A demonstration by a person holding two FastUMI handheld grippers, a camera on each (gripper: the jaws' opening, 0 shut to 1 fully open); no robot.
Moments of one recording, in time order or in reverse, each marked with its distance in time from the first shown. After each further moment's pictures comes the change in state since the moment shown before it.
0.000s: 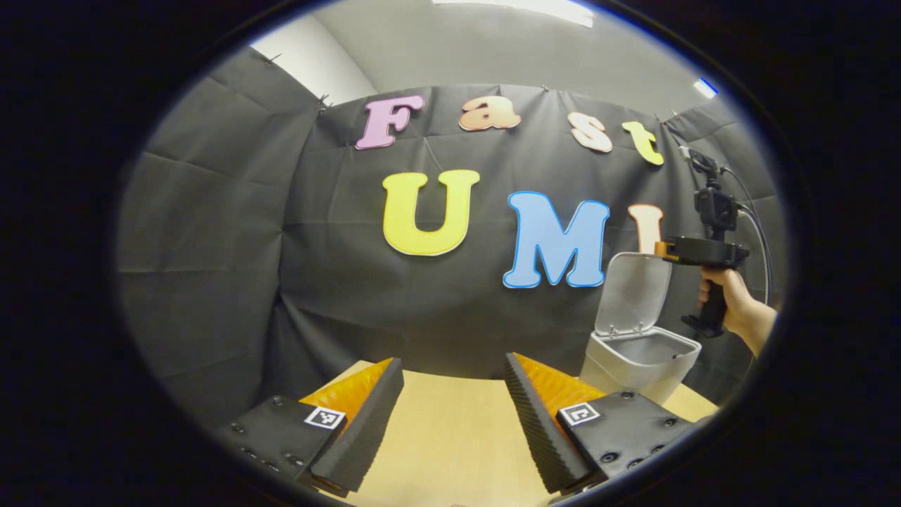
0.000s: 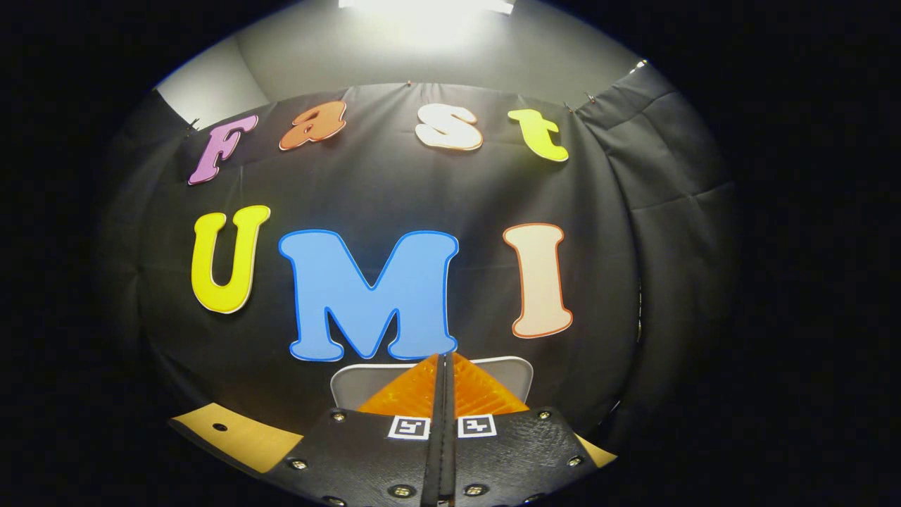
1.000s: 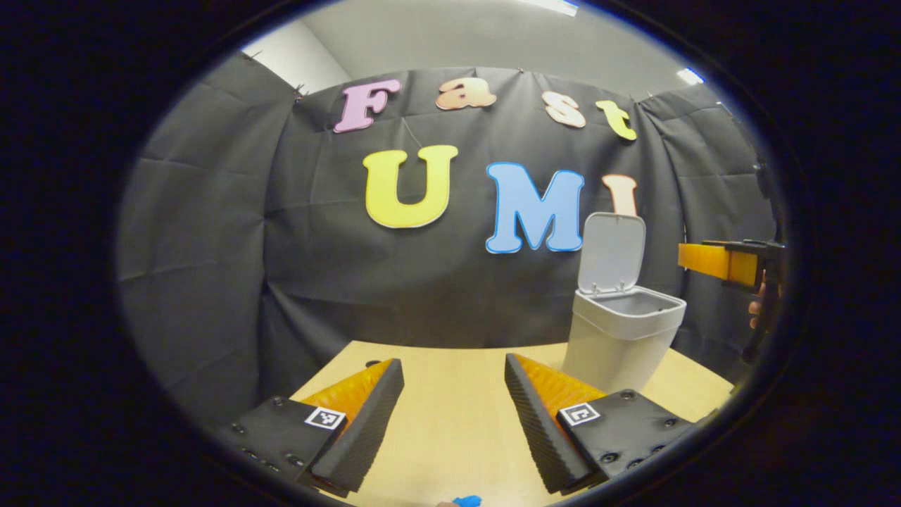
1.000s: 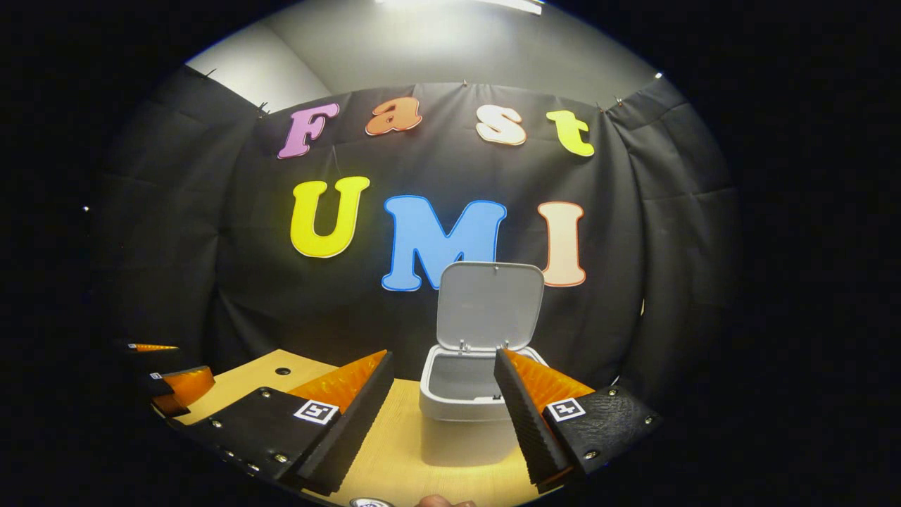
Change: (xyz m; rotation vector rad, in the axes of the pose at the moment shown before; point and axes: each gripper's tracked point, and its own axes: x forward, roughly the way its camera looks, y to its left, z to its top) left arm -0.042 0.011 -0.070 0.050 0.130 -0.102; right arm -0.229 0.046 -0.063 -0.043 0.120 0.165
